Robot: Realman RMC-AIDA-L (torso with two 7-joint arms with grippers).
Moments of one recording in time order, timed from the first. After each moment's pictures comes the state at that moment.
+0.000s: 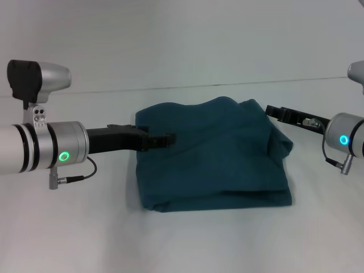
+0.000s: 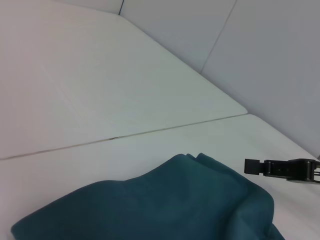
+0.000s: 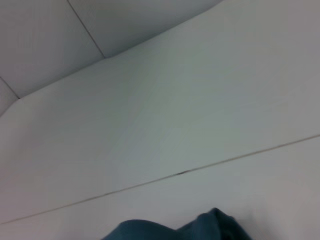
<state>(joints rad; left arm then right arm) -0.66 -2.16 1.01 0.78 2.01 1.05 -2.00 0.60 2.09 -0.98 -0.53 -1.67 -0.59 1.93</state>
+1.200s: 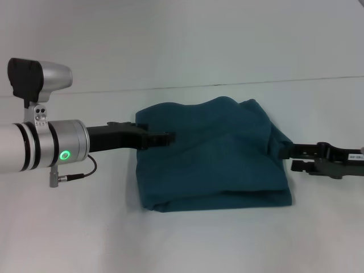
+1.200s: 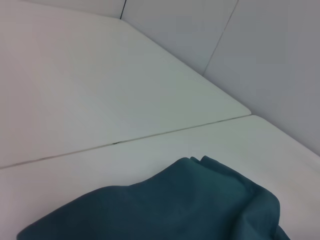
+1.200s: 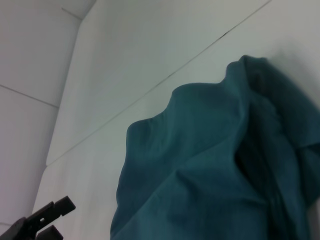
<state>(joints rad) -0.66 -2.16 1.01 0.78 2.00 1.04 -1.97 0.51 1.89 -0.89 -0.50 -1.85 -1.27 2.35</state>
